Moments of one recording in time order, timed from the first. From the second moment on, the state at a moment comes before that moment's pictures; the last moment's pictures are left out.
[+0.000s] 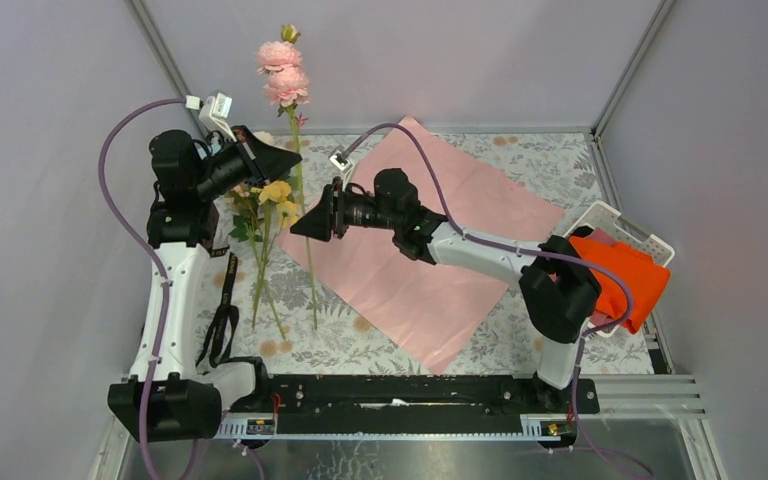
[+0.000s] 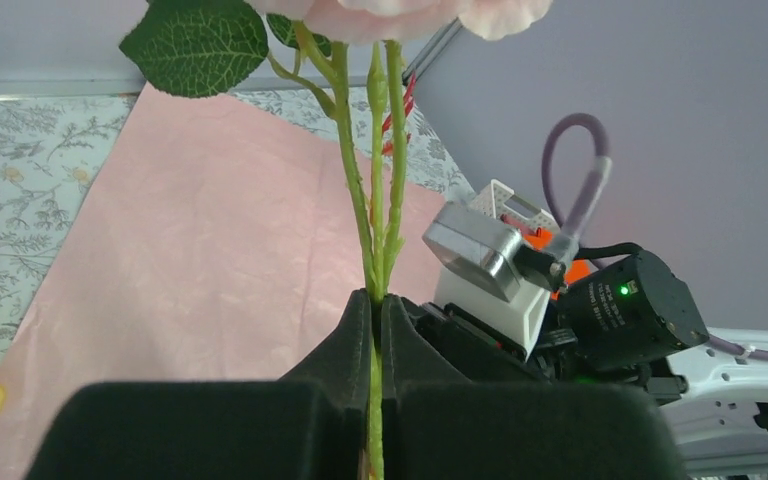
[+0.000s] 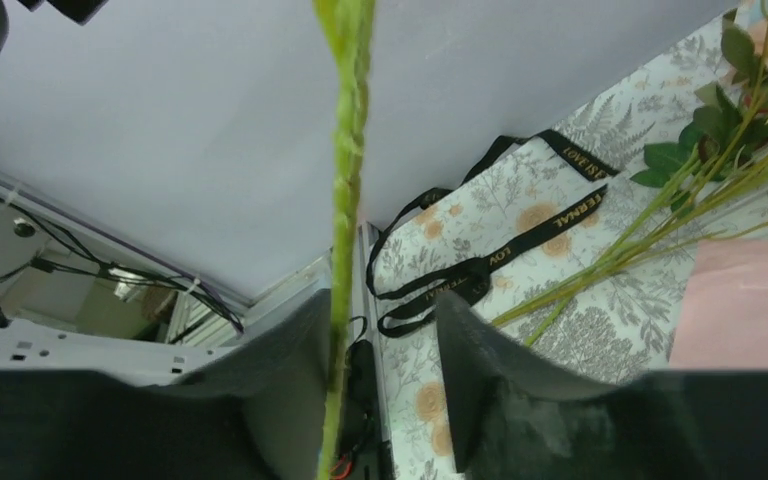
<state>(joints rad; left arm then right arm) 0.09 1.14 1.25 -0.21 0.84 -0.52 0.90 1.83 1.37 0.45 -0.54 0.64</state>
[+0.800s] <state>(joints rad) 0.18 1.29 1.00 -0.51 0.16 0.11 0.56 1.88 1.42 -0.30 0.09 0.39</state>
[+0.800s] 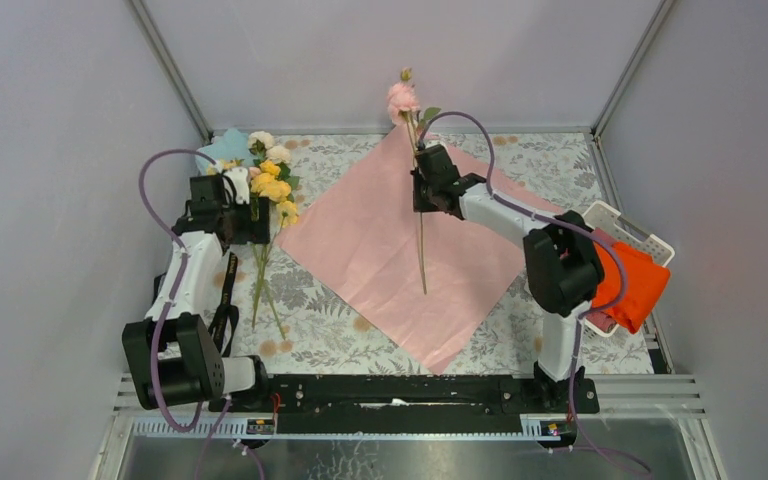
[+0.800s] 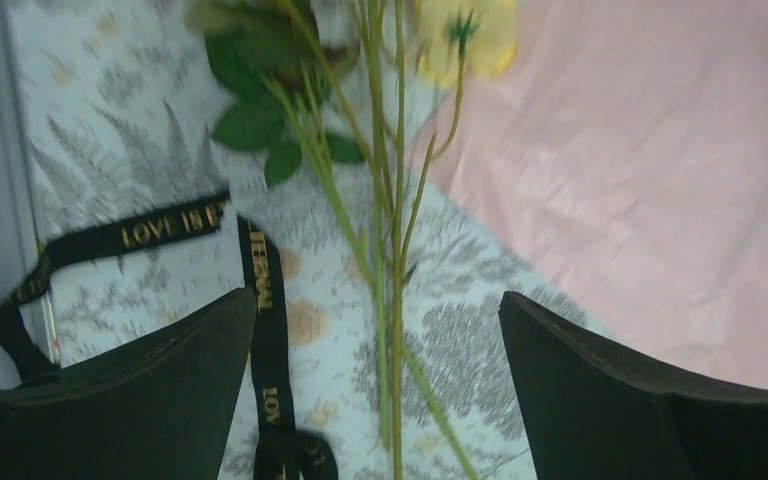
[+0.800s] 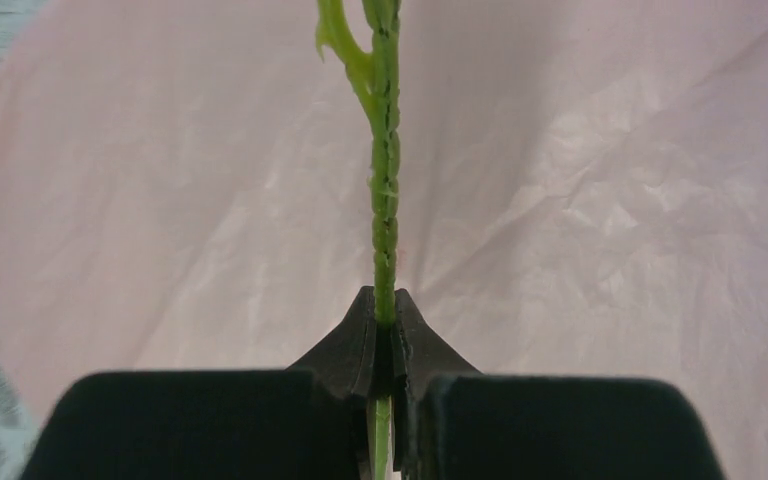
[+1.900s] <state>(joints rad) 0.04 1.60 0.87 -0.50 -0.01 0.23 0.54 1.74 1.31 -0.37 0.17 0.28</state>
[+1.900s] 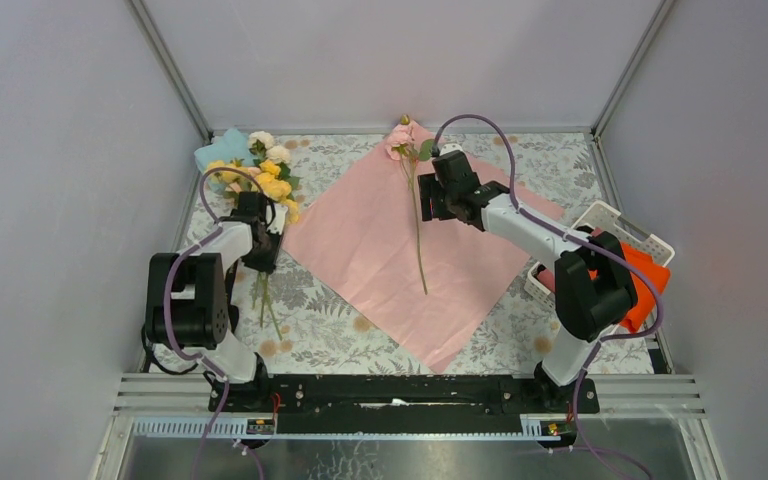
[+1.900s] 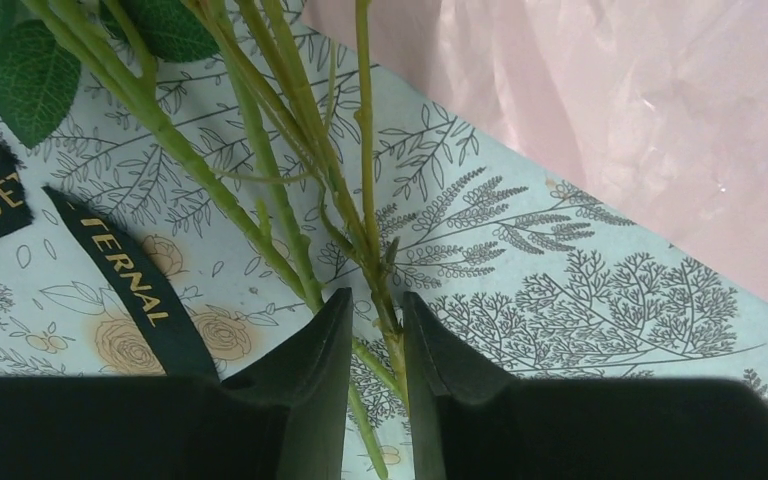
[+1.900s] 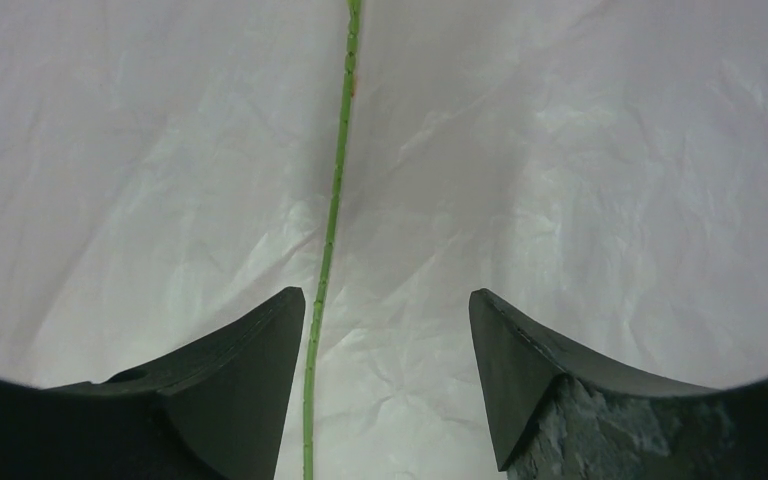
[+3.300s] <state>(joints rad) 0.10 1.14 1.11 -0.32 0.82 -0.43 0.90 1.97 1.48 0.47 -0.41 0.67</state>
